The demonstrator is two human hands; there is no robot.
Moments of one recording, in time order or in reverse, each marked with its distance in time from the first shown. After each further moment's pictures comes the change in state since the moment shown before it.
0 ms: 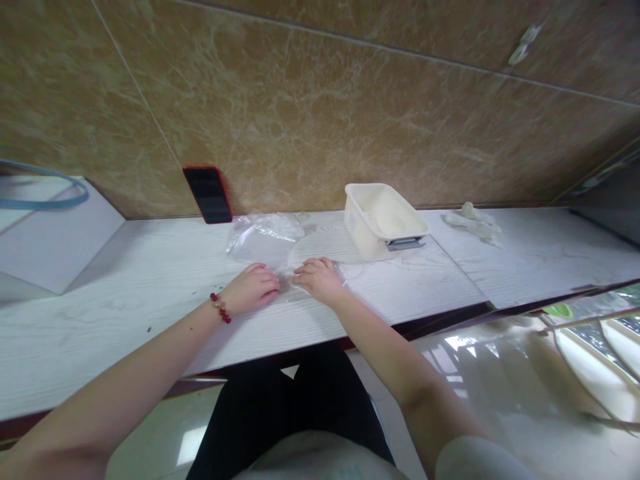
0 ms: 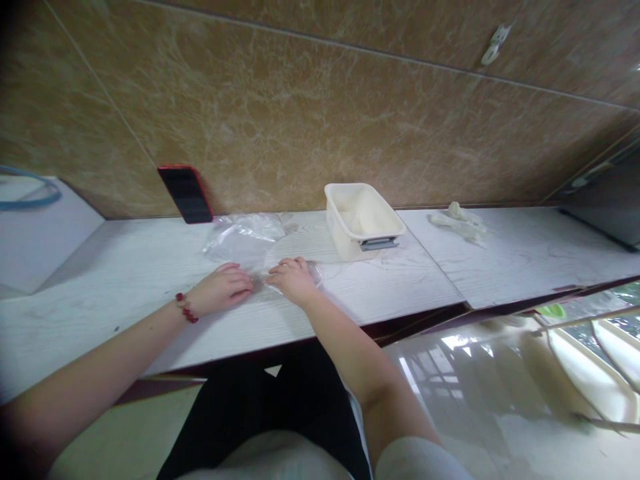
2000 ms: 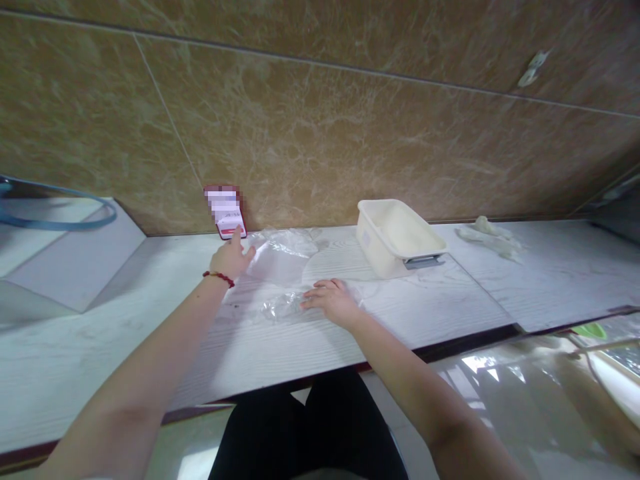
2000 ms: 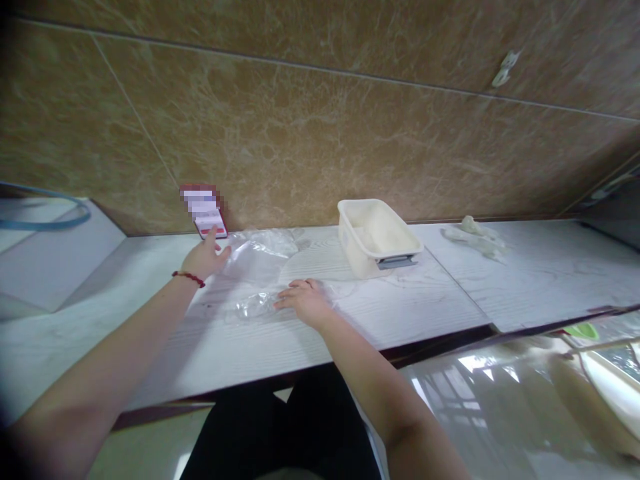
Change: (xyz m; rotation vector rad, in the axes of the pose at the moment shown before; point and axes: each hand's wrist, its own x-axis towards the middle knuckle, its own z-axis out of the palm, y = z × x) left_hand 0.012 -0.101 -0.028 0.011 0.204 -1.016; right_hand 0.000 0.001 0.008 0.119 -0.128 0.005
